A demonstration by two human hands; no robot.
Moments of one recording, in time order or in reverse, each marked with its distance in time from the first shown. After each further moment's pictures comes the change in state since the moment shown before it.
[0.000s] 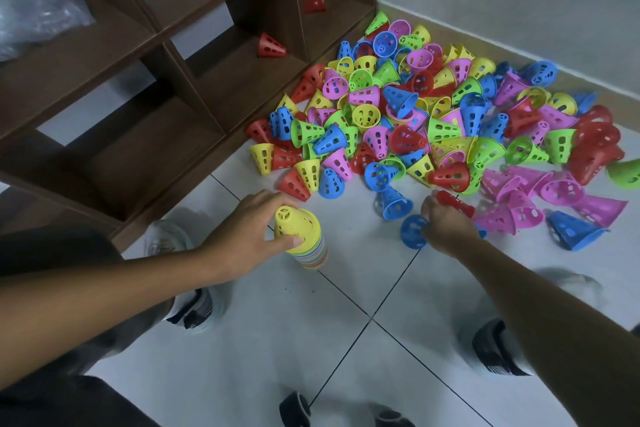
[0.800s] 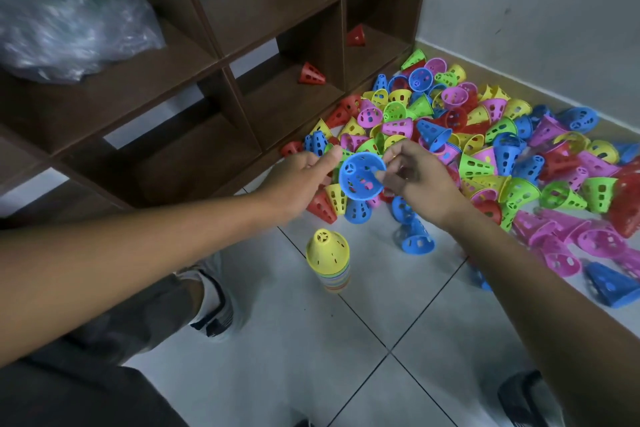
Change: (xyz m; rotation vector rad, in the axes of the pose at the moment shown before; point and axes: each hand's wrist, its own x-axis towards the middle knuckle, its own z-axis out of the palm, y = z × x) left_hand 0.053 0.066 -0.061 -0.444 0.203 -0.325; right_hand -0.014 -0.144 -0.112 0.919 0.060 -0.561
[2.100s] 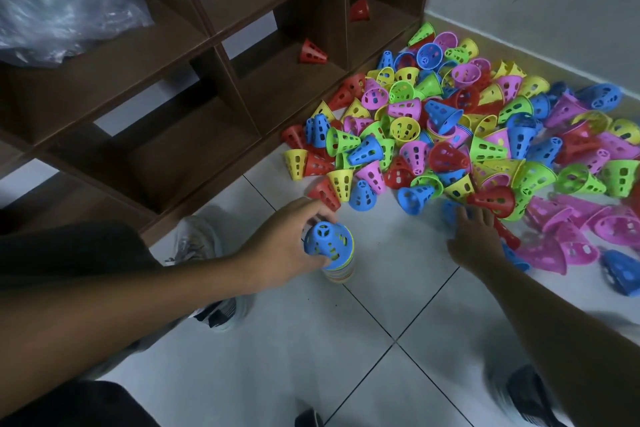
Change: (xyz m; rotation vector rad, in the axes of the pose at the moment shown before) left_hand -0.045 -0.069 0.015 0.199 -0.162 0.252; right_hand -0.056 0.185 -0.032 -1.069 -0.006 0.509
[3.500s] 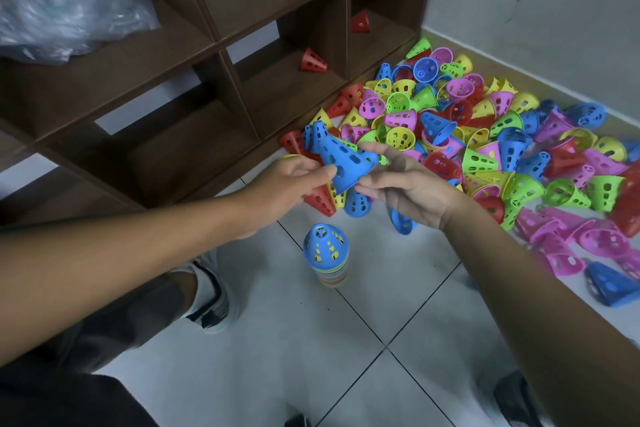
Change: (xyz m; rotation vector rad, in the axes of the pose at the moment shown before) left_hand 0.044 0.031 -0.037 -0.375 0.038 -0.295; right_hand -0.022 -0.133 -0.142 1.656 -0.772 -0.323
